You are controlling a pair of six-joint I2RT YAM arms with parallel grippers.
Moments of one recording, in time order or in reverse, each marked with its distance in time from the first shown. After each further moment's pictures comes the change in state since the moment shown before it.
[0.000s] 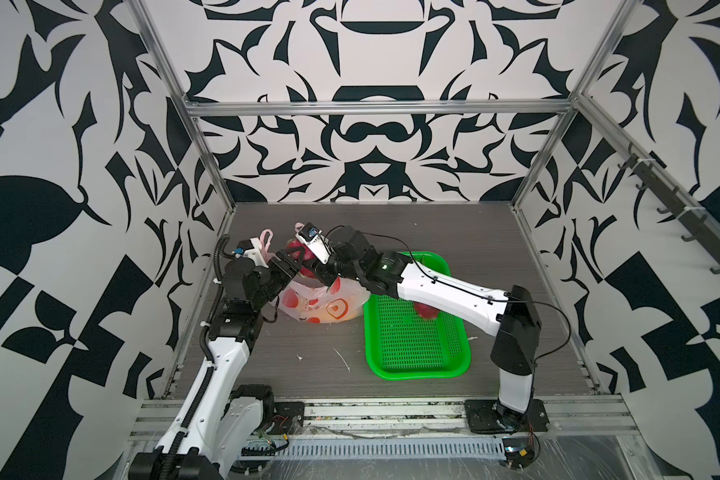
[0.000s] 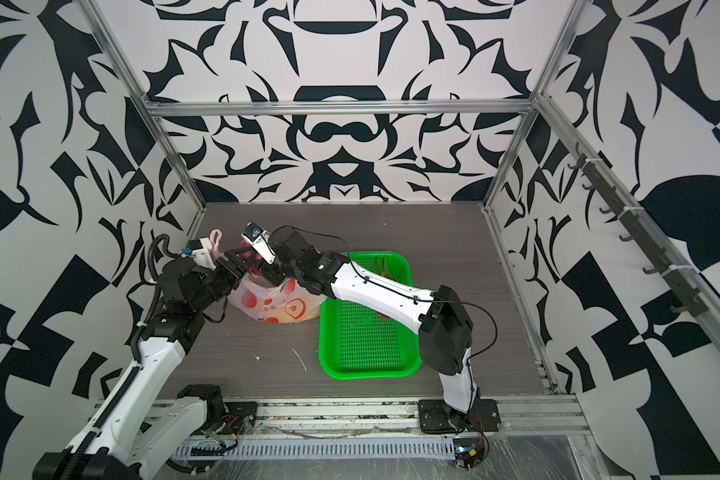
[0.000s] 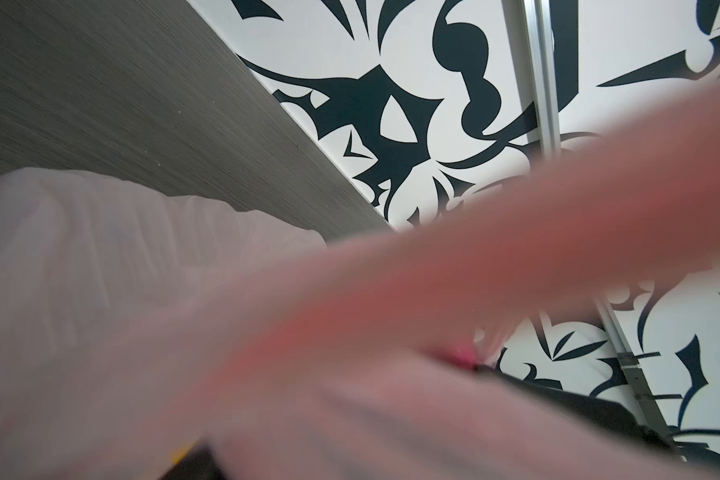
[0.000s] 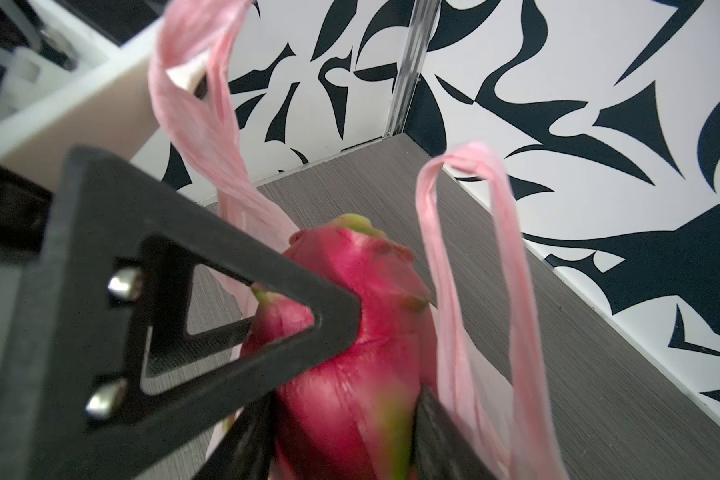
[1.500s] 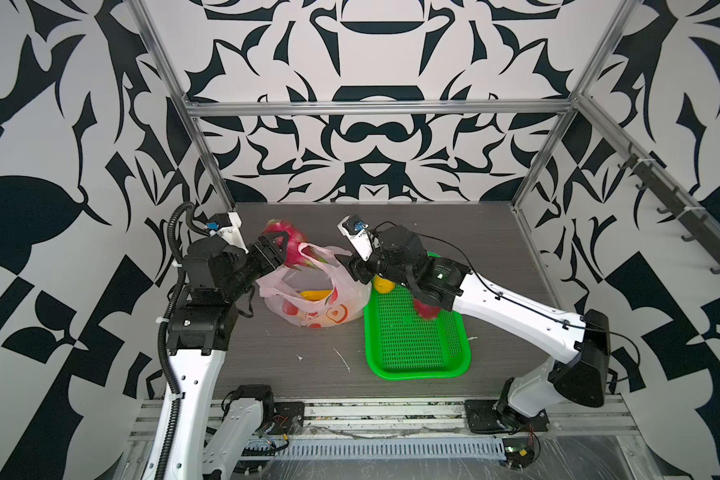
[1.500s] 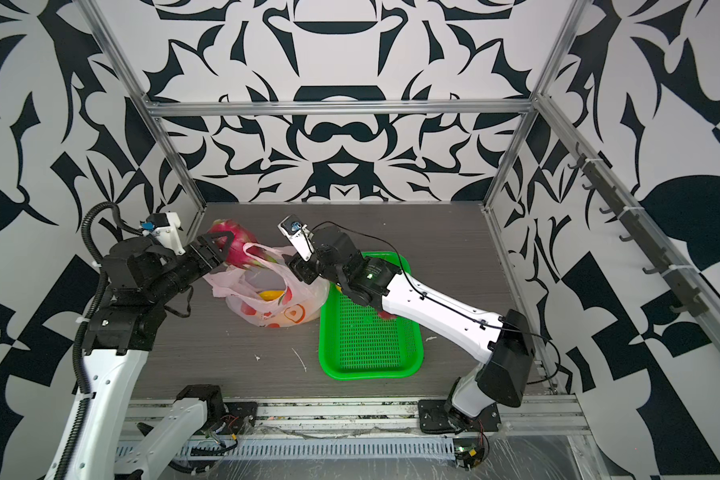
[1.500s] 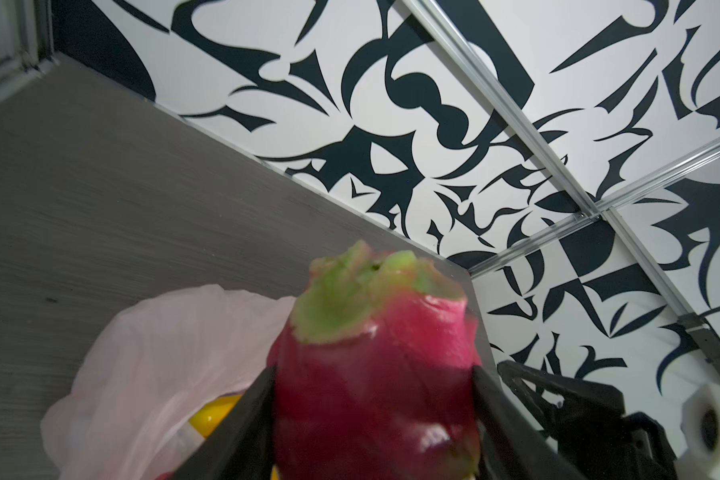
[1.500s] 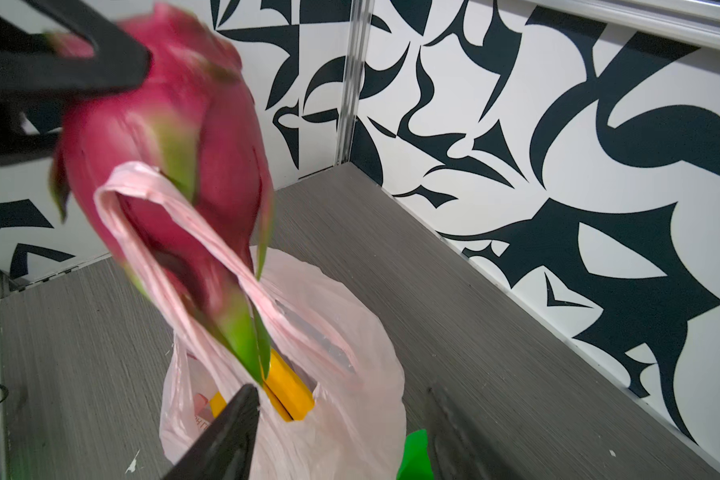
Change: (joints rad) left arm 0.037 -0.040 0.492 -0.557 -0.089 0.354; right arm -0.058 -0.365 -0.295 0.039 0.075 0.000
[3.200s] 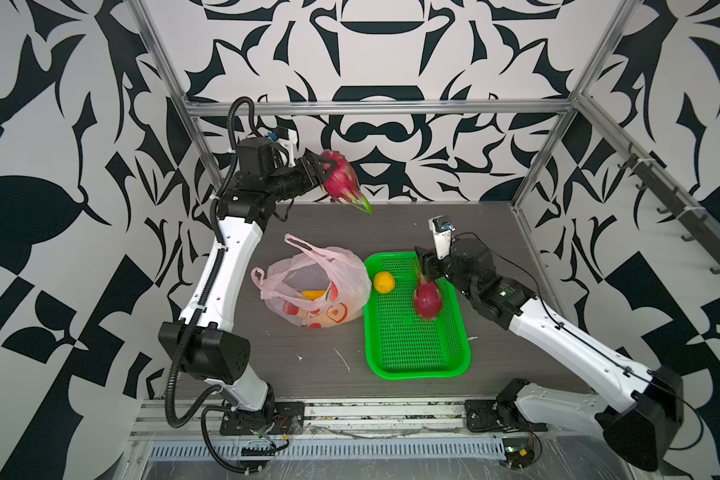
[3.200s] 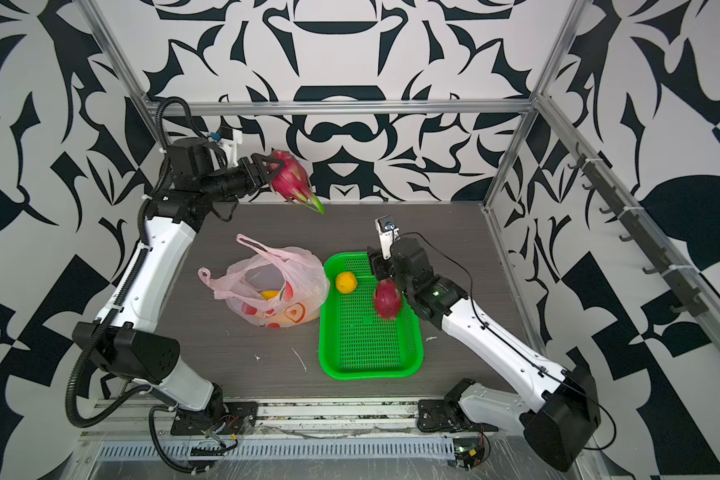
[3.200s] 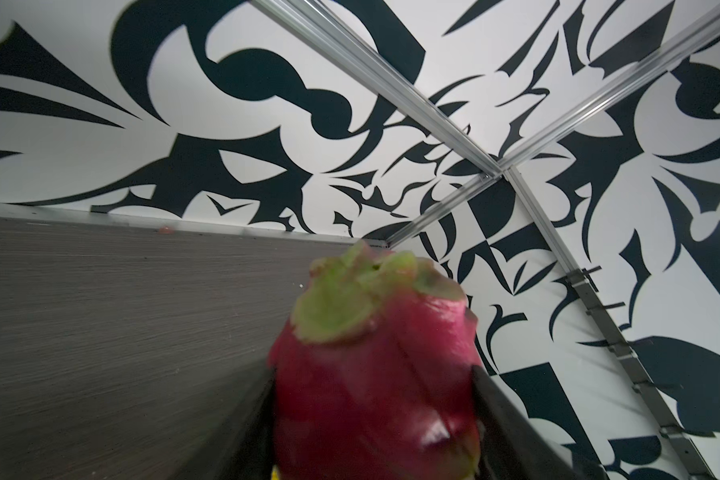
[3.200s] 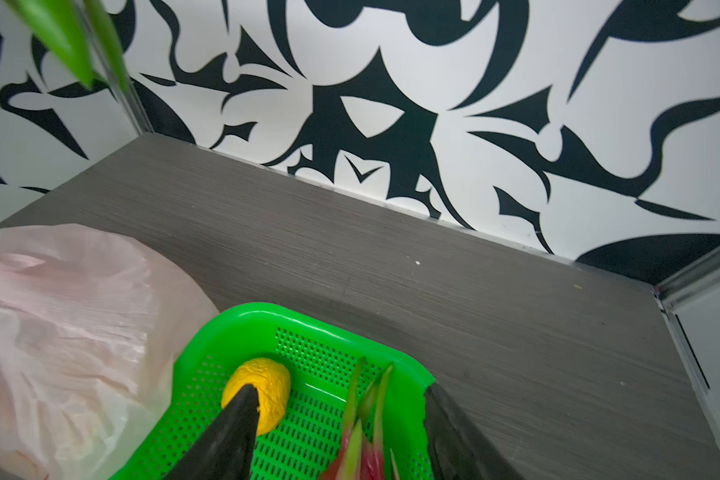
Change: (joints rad) left arm -0.149 0.793 0.752 0.052 0.273 -0.013; right arm -0.351 -0.397 -0.481 0.039 0.134 0.147
